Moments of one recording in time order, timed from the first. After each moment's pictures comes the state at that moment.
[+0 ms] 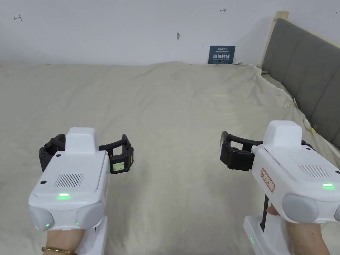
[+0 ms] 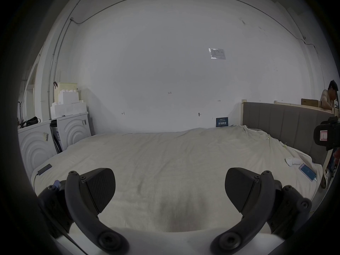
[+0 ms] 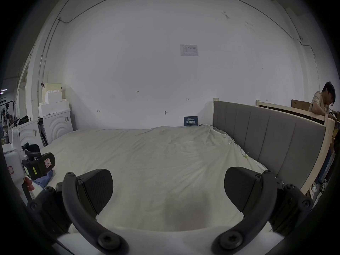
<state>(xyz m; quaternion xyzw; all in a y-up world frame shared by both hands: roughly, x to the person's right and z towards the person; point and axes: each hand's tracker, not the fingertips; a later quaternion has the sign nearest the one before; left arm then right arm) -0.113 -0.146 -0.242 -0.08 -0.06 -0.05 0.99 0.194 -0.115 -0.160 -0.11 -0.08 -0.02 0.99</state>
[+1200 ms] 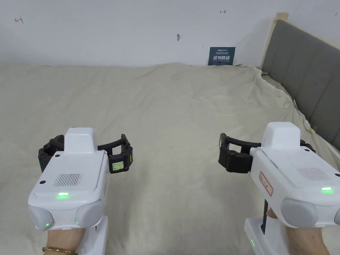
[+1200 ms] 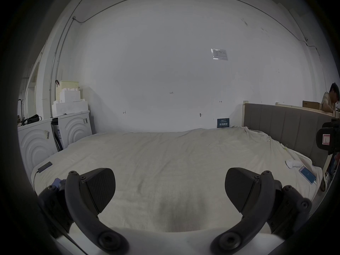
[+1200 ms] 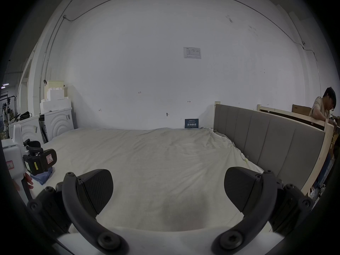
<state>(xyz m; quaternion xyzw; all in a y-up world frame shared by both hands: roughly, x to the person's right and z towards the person) -0.114 -0.142 -0.242 -0.08 -0.06 -0.04 0.99 0.189 -0.112 -0.153 -0.10 -0.07 -0.01 0.99</state>
